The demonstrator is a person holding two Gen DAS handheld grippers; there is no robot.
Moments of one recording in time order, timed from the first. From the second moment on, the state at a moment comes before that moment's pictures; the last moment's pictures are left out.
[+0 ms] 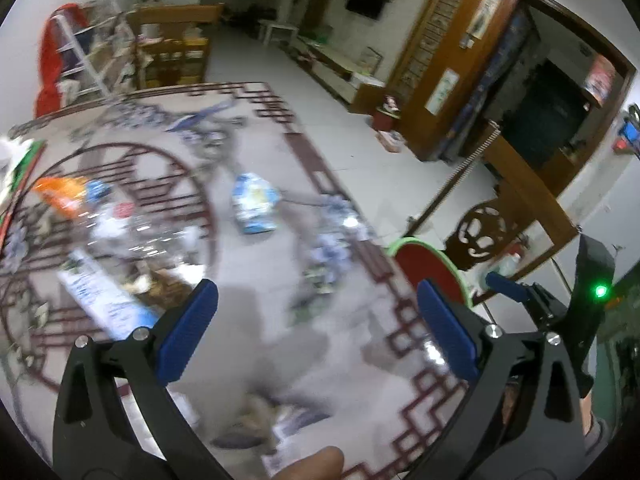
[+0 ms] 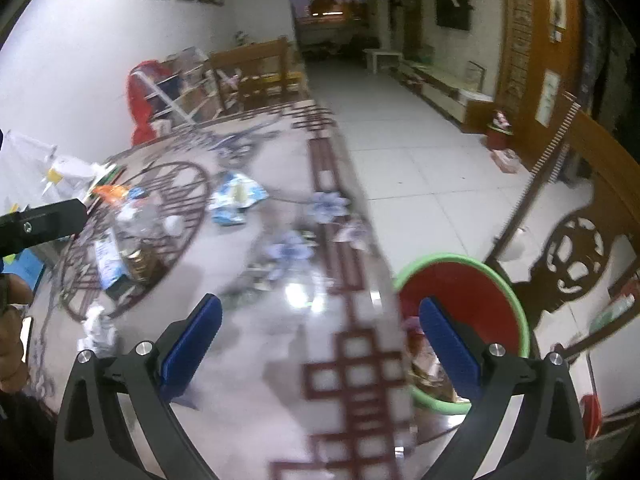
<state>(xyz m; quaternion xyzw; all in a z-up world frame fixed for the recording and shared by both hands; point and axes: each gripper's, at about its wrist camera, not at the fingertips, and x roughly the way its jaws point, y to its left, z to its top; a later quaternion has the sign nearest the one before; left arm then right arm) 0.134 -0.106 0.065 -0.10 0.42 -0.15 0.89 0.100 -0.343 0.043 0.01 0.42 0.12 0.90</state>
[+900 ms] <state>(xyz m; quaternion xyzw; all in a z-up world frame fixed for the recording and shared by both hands) 0.124 0.039 0.002 -0.19 0.45 0.01 0.87 0.141 -0.204 0.031 -0.04 0.42 0.20 0.89</state>
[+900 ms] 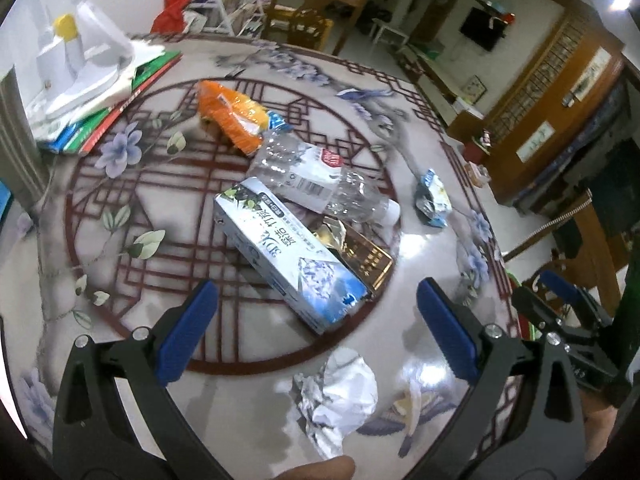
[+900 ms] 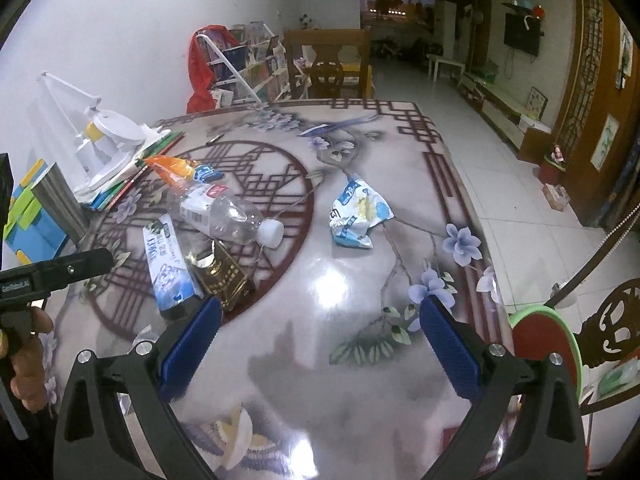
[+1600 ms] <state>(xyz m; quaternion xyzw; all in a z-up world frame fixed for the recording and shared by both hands) 0.196 0.062 -0.067 -0.20 0.49 0.12 0.84 0.258 -0.179 -0.033 -0.04 0.46 0.17 0.87</state>
